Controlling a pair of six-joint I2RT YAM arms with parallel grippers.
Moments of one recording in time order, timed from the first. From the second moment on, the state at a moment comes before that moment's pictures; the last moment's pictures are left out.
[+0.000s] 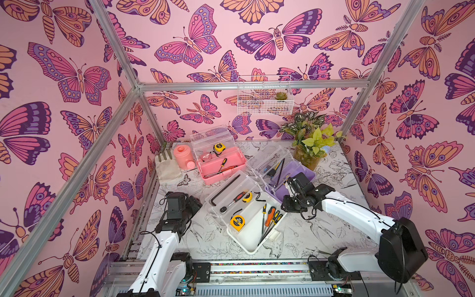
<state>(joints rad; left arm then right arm) 0.04 0.85 0.40 -0.36 0.10 -0.82 0.56 1.35 0.89 -0.70 -0.15 0.56</state>
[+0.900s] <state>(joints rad) 0.05 0.85 0.30 -0.28 0.16 -0.85 0.56 1.38 0.84 -0.65 -0.15 0.63</state>
